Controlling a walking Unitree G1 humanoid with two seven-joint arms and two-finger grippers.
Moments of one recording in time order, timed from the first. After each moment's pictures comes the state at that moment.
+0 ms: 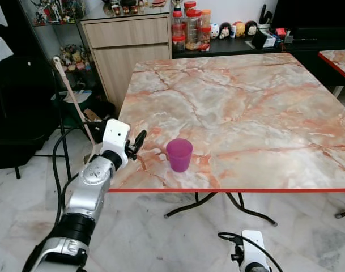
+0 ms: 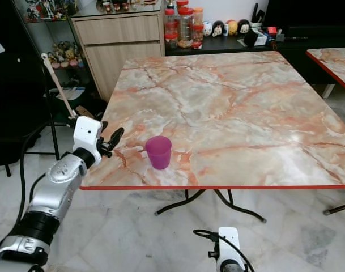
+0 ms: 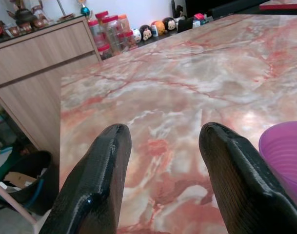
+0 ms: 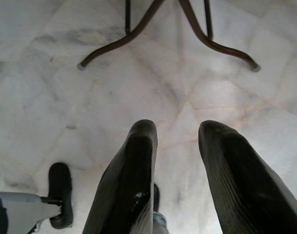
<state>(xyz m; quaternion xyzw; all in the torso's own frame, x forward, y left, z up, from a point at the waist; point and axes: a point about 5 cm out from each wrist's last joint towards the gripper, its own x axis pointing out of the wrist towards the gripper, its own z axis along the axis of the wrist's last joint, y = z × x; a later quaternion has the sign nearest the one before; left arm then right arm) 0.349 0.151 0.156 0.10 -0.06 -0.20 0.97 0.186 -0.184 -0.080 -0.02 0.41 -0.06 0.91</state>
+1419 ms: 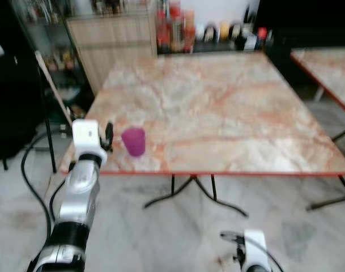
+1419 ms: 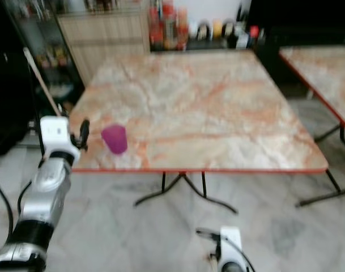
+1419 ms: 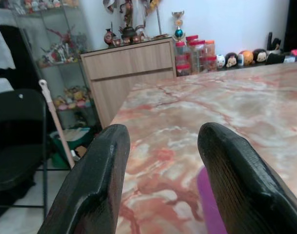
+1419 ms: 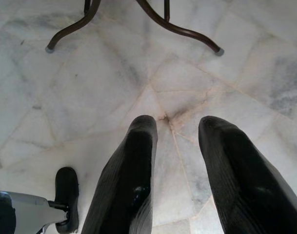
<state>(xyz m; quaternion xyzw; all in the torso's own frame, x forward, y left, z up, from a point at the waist) 0.340 0.192 0.151 0.04 -0.10 0.03 0.99 0.184 -0.188 -0.080 -0.02 0.41 -0.06 0.91</state>
